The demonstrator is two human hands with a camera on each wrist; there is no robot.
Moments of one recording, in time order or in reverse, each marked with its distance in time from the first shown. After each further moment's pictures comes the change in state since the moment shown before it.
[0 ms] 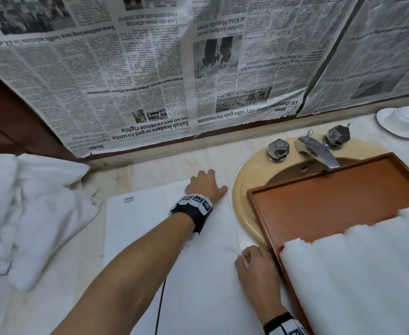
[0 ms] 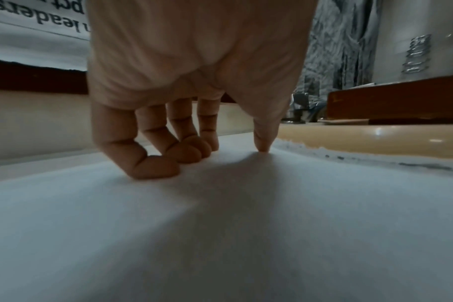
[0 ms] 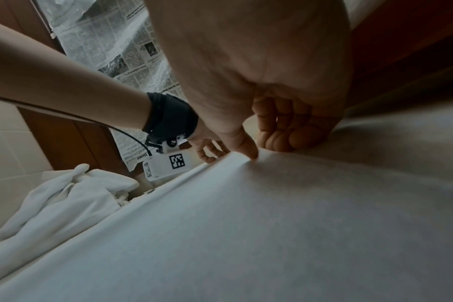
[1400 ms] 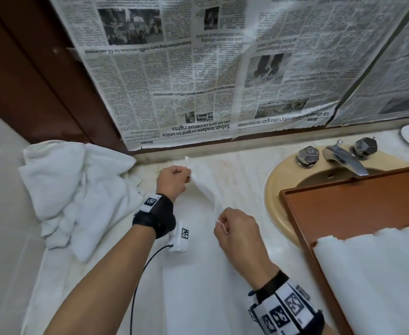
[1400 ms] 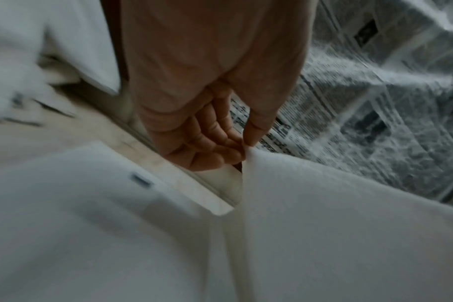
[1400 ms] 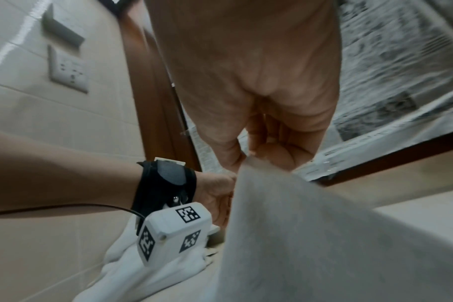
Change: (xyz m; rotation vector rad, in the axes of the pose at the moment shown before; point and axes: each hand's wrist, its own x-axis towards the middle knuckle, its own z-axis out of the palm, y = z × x) left_hand -0.063 -0.158 -0.088 -1.135 0.261 -0.263; right_hand -0.020 -0.172 -0.019 -0.024 -0.110 -0.410
